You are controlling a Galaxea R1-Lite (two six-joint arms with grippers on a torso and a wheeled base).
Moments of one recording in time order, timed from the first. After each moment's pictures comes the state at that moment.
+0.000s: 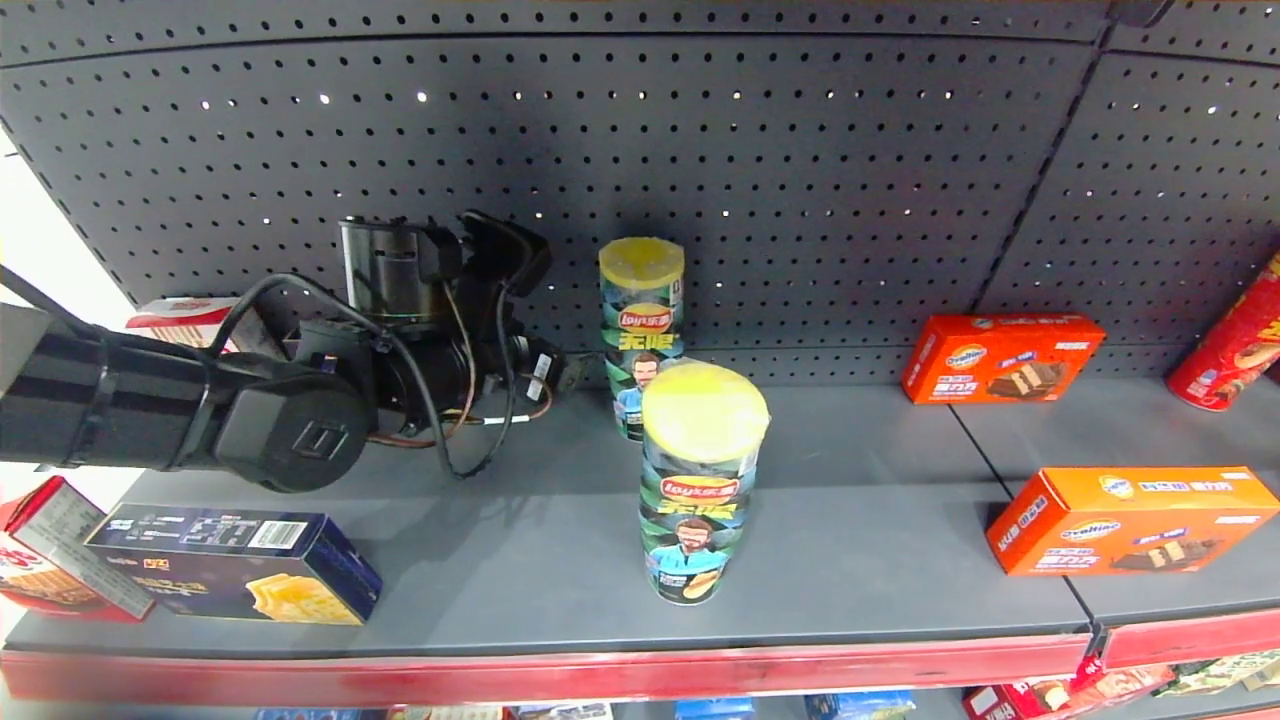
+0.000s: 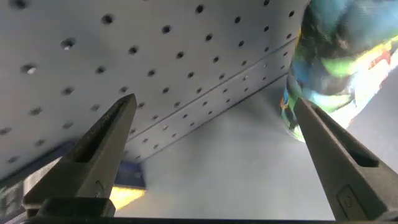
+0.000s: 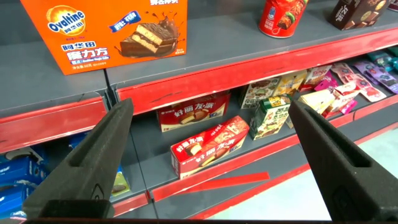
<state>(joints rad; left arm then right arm) -0.38 1.91 -1.19 -0.50 0.05 0.30 -0.31 0.00 0.00 0.00 -0.08 0.00</state>
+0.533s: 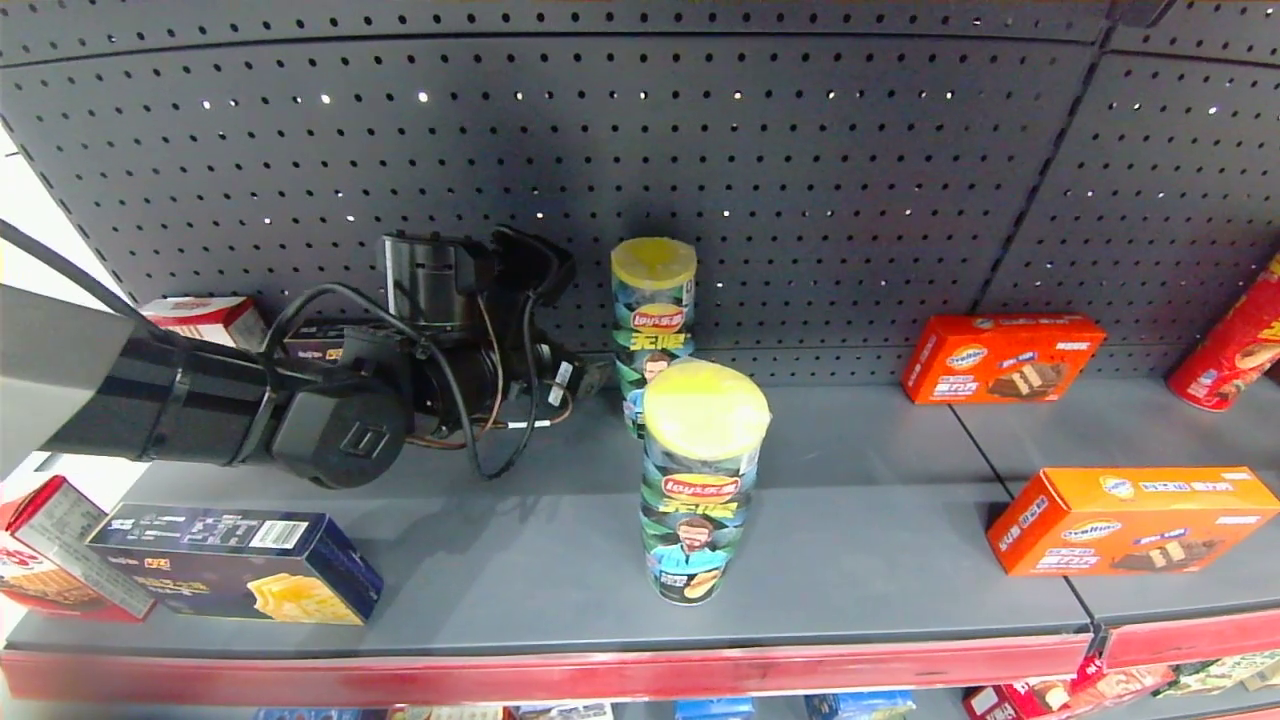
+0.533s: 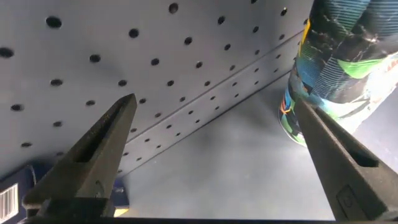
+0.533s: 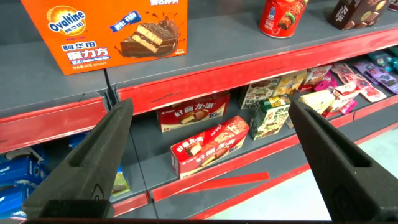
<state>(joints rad) -0.40 1.97 -1.23 -0.50 0.05 0.30 -0.31 0.00 0.00 0.00 -0.08 0.00</state>
